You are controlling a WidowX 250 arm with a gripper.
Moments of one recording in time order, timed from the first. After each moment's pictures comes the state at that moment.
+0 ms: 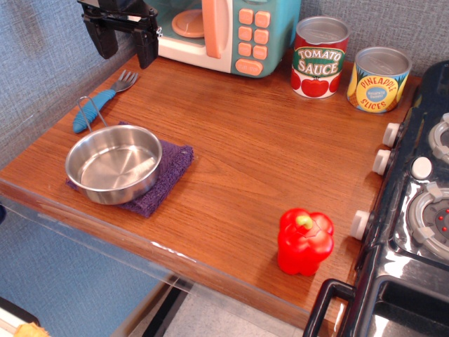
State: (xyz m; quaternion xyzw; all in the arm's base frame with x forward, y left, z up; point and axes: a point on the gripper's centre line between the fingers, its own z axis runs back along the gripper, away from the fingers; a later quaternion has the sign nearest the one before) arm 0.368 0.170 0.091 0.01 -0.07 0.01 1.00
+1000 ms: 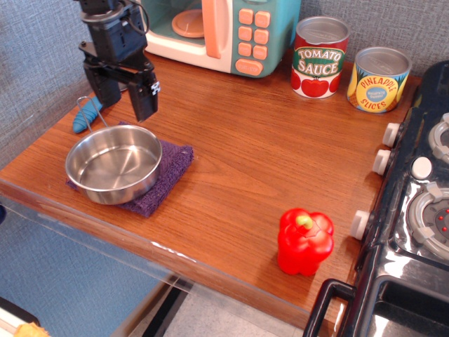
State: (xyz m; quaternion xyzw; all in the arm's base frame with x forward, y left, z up) arm 0.305 0.129 0.072 -0.02 -0.05 -0.08 1.00
